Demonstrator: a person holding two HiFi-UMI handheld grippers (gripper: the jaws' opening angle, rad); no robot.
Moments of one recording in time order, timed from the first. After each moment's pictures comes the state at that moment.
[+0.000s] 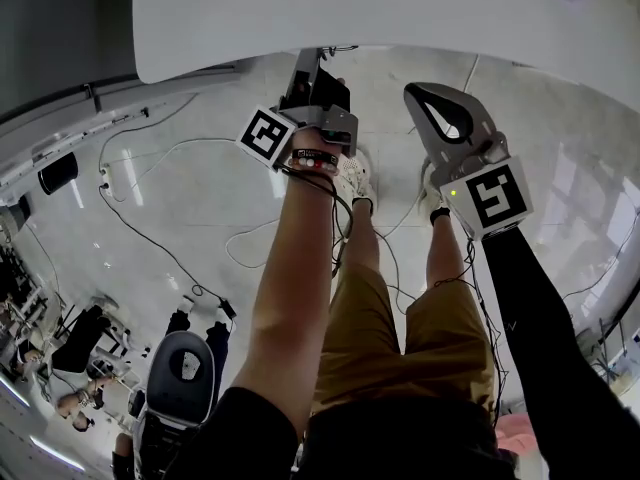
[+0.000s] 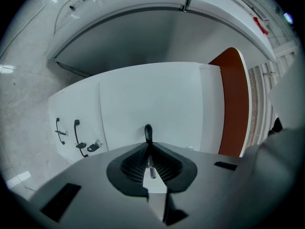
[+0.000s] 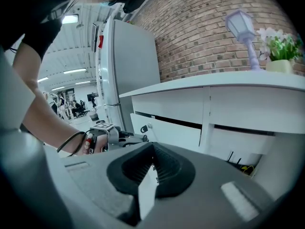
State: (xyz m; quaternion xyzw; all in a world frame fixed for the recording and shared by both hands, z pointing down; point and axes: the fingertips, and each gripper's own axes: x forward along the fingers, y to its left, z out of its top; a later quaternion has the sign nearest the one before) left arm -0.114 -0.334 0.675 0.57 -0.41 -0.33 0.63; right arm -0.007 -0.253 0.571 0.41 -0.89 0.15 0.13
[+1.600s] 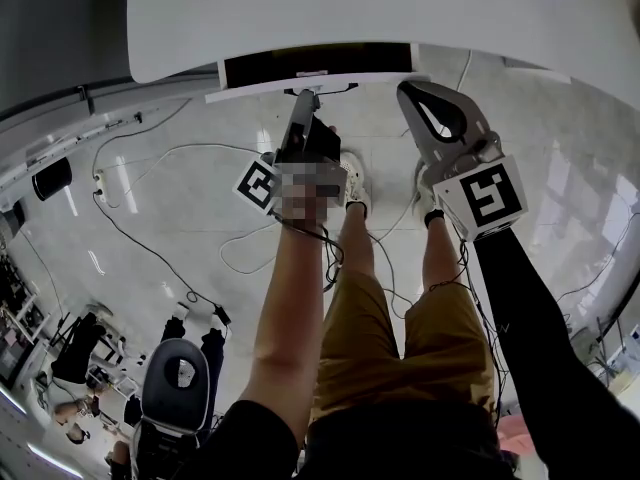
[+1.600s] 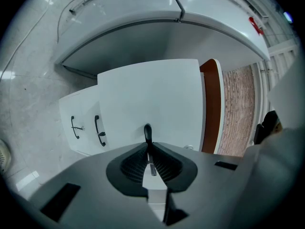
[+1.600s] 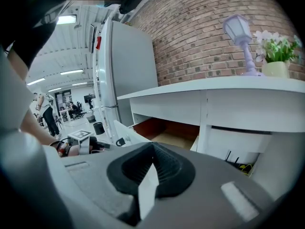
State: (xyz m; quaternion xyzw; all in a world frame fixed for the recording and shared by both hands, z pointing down) left arm -0.129 -0.263 0.677 0.58 -0.40 -0.31 0.64; right arm -0.004 -0.255 0.570 0.43 -0.88 0.16 0.13
